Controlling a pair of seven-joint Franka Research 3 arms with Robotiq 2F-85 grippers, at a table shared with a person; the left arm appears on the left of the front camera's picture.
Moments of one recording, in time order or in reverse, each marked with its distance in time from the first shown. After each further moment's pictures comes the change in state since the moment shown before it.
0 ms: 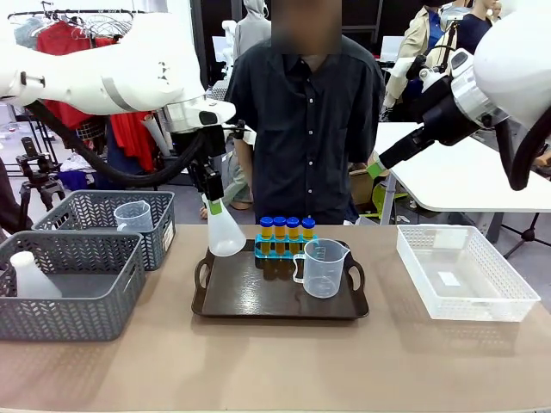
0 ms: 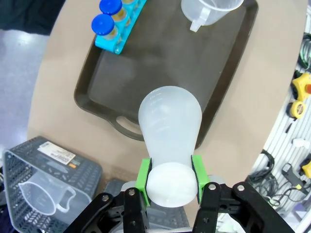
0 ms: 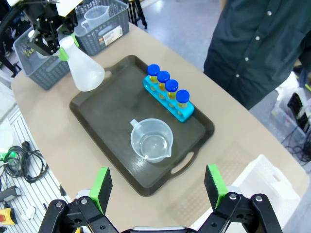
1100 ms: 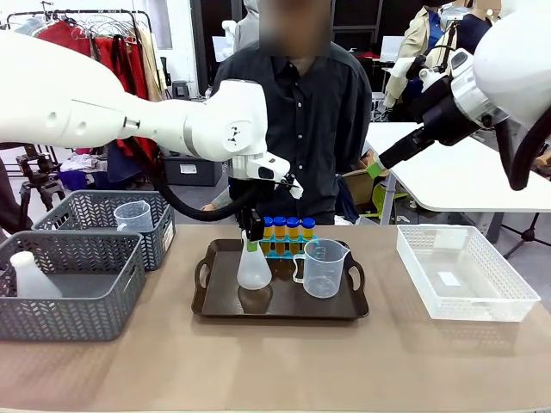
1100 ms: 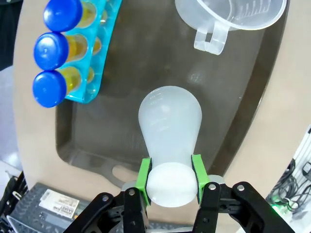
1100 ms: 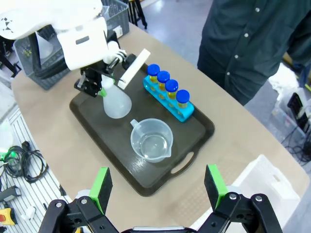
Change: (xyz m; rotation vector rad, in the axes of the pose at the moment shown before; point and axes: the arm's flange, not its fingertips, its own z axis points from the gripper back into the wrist) left arm 0.083 -0.012 -0.121 0.030 0.166 -0.125; right arm 0.000 0.000 0.000 0.000 0.000 0.000
